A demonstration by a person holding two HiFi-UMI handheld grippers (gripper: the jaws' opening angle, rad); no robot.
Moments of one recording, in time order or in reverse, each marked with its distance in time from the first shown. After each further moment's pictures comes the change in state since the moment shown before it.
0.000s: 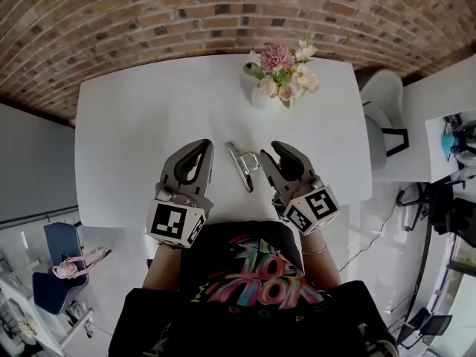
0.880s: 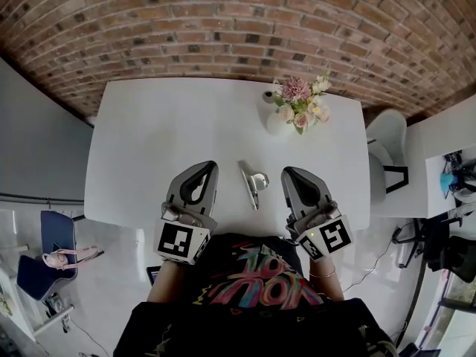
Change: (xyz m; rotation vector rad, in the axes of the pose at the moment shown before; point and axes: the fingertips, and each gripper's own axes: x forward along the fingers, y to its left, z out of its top) left arm -0.056 0.003 0.030 0.024 -0.063 0.116; right arm -0.027 0.051 0.070 -0.200 -0.080 0.076
